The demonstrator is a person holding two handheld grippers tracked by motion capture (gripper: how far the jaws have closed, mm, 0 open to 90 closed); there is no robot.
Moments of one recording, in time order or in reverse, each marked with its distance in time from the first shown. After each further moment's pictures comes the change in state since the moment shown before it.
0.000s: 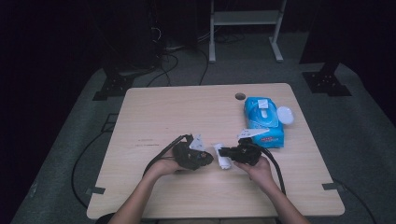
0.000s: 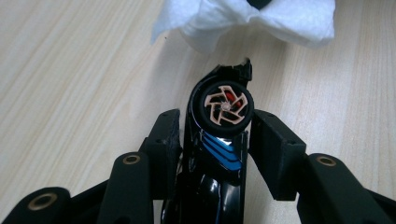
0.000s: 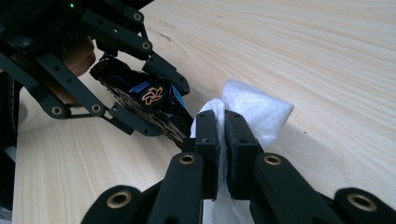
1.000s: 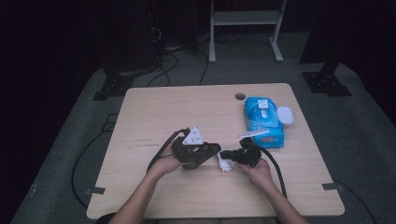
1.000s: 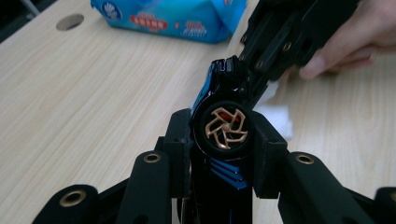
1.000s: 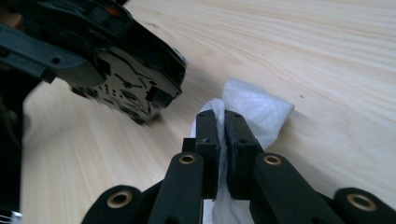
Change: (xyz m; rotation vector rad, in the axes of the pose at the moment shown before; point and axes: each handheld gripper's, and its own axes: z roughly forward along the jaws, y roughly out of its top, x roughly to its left) left arm -0.003 0.017 -0.027 -0.260 0.020 -0.046; right arm -0.018 -0.015 0.011 0.039 0.034 0.162
